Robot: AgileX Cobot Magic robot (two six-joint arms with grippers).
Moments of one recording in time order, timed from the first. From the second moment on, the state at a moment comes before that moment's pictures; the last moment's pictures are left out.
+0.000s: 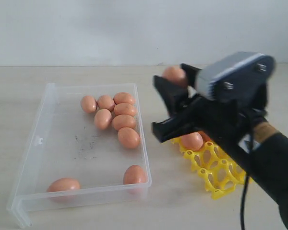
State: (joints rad) left arm 0.01 0.00 0.00 -0.39 0.02 0.19; right arm 0.86 1.48 -0.39 0.31 -1.09 -0.21
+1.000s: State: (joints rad) left arm 0.01 0.00 0.00 -0.39 0.02 0.19; right arm 0.26 1.70 -0.38 -0.10 -0.83 0.30
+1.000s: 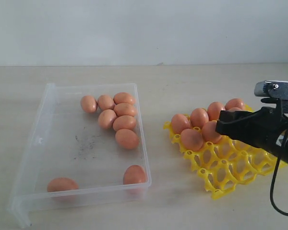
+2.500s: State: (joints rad) left arm 0.01 0.00 0.00 -0.39 0.02 0.19; right arm 0.49 1.43 -0.61 -0.95 -0.70 0.77
